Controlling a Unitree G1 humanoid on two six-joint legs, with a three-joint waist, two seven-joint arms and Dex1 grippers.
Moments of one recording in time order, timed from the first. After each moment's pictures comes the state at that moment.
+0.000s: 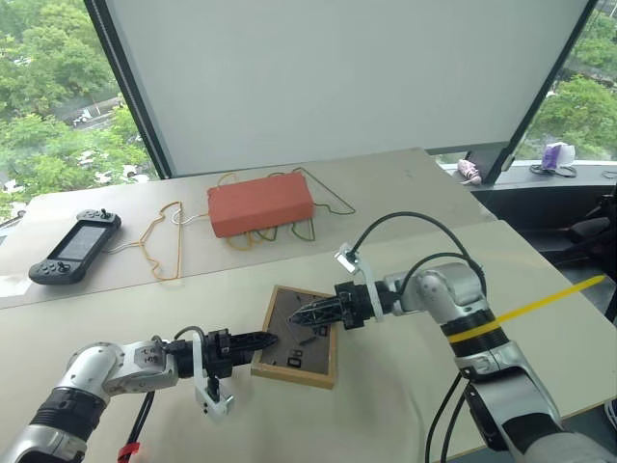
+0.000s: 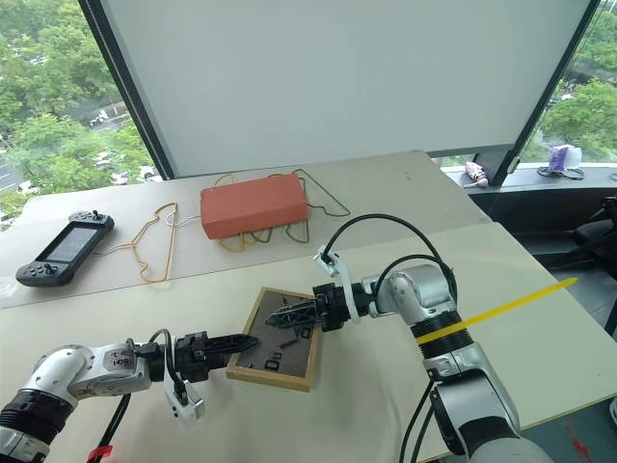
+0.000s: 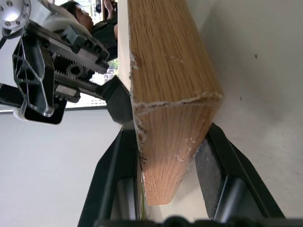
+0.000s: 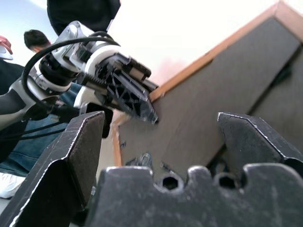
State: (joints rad) left arm -0.31 0.83 -0.19 0.25 1.05 -1.21 0.14; right arm -0.87 -0.36 0.23 0.29 0.66 1.21 1.00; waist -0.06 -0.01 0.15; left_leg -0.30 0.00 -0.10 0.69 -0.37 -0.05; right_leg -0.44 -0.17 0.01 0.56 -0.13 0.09
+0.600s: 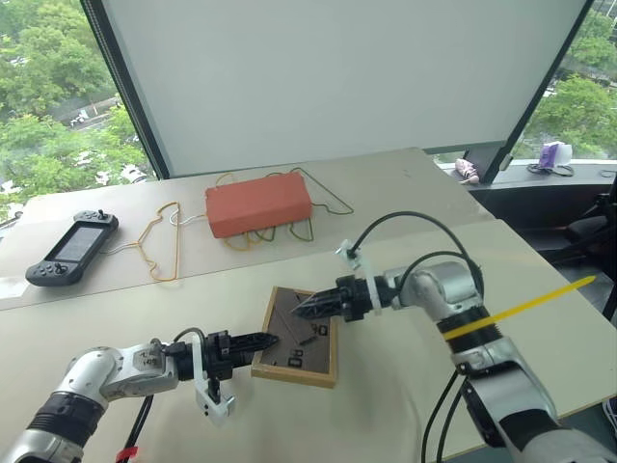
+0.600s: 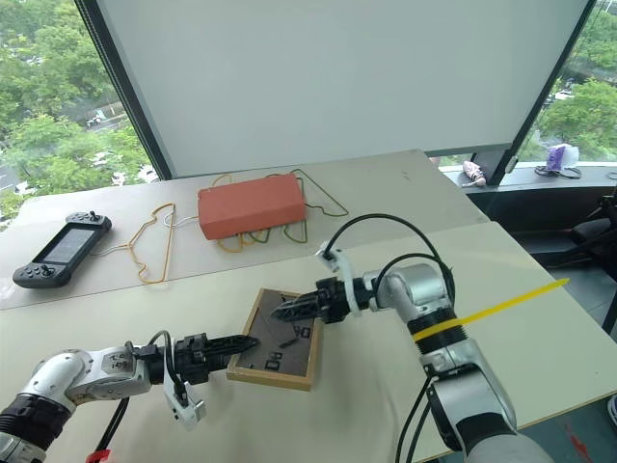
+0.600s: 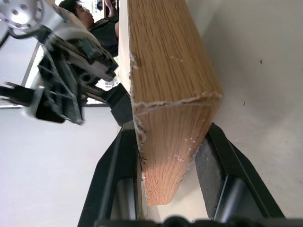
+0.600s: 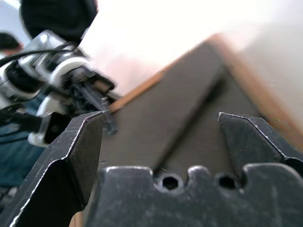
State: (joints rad) left arm -0.29 0.84 -0.20 0.24 1.00 -1.18 0.13; right arm -0.82 -0.30 0.24 0.17 0.61 1.21 1.02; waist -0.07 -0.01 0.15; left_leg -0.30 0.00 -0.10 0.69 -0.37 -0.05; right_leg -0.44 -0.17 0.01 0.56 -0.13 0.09
